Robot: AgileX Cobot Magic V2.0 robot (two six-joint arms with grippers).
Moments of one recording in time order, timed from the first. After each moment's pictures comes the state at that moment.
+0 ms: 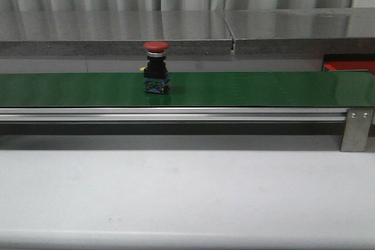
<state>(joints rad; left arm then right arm) -0.10 0.43 -0.38 -0.29 0.32 0.12 -0.53 1.64 -0.76 1.26 0.04 -1.34</state>
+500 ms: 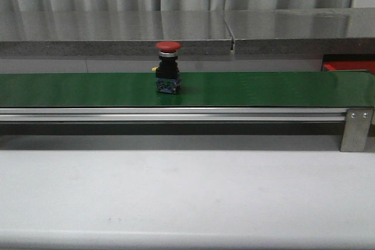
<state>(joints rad) -0.10 0.43 -0.38 -0.29 0.32 0.12 -0.53 1.67 -0.77 1.26 0.04 -1.35</state>
